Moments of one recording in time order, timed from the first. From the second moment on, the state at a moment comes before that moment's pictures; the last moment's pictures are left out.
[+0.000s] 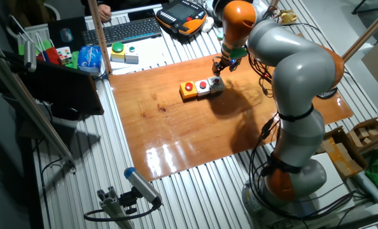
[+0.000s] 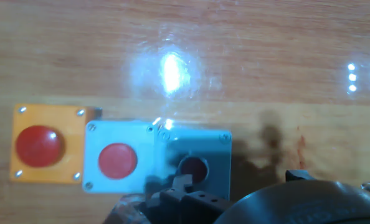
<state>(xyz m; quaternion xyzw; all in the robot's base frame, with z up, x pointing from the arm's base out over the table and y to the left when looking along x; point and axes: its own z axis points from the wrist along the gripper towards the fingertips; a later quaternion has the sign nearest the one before) 0.614 -0.016 0.153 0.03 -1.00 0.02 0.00</state>
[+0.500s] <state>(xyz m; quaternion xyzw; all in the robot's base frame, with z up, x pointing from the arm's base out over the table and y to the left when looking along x) 0.614 -0.022 0.123 0.04 -1.00 0.01 0.00</state>
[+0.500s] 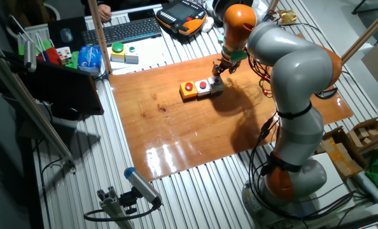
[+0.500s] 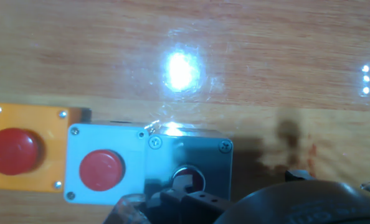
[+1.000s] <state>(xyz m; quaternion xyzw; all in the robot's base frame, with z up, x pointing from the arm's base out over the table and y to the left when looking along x) 0.612 -0.023 0.111 0.04 -1.00 0.01 -0.01</state>
